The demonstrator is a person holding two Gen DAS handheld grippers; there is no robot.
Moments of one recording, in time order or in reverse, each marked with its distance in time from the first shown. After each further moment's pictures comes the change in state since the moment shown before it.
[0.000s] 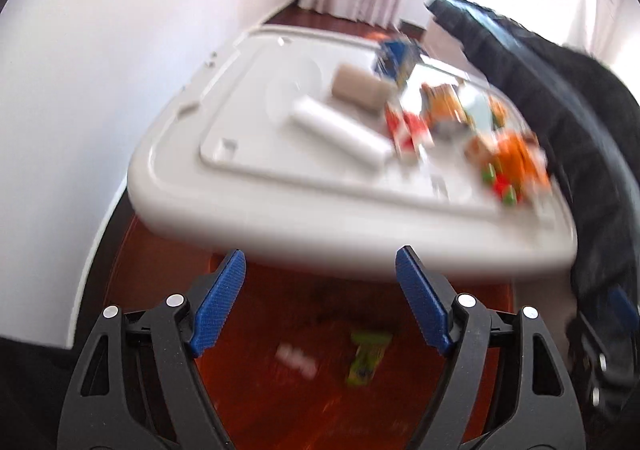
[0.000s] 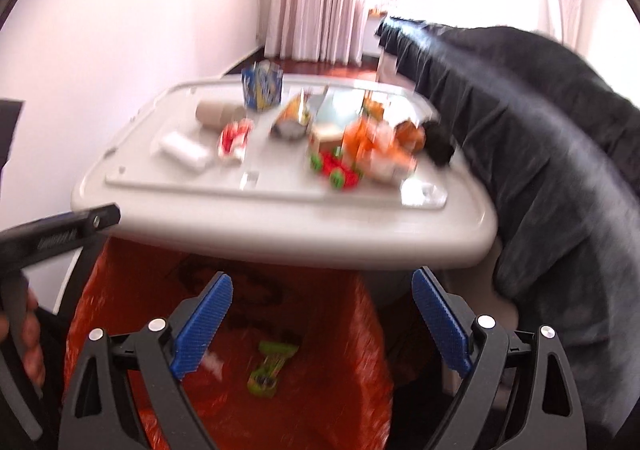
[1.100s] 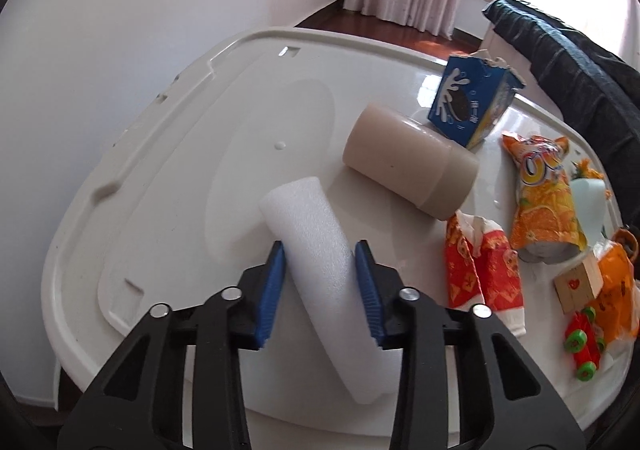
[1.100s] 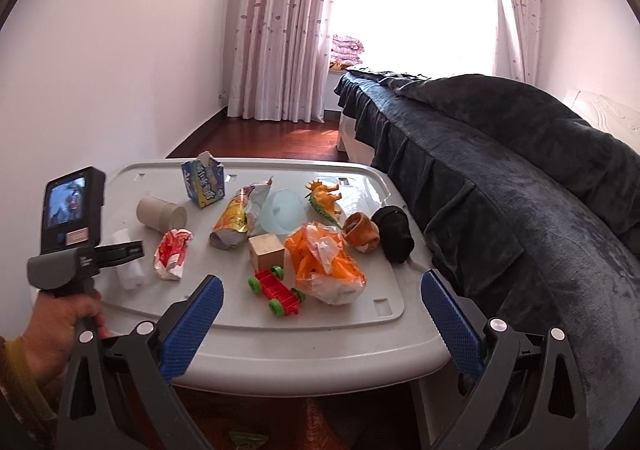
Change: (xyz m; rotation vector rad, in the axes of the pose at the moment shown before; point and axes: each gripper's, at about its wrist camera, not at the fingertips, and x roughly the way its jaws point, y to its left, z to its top) left arm 0.134 -0.025 0.092 -0.042 -0.018 0.163; right arm 0.035 -0.042 0.067 0.076 -0.173 -0.113
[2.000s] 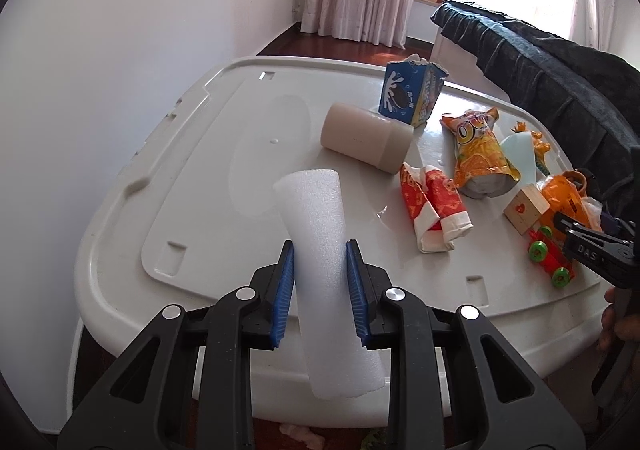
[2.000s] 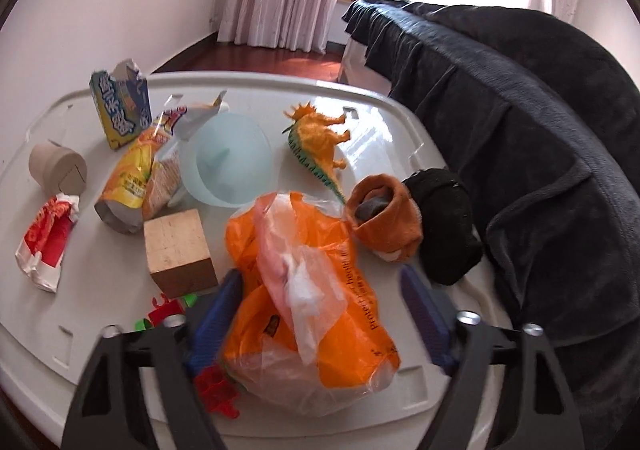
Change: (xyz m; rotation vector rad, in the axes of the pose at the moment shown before) left arm -0.055 0.008 -0.037 0.113 -0.078 -0.102; right arm 0.188 0.005 0.004 -0.110 0.294 -0.003
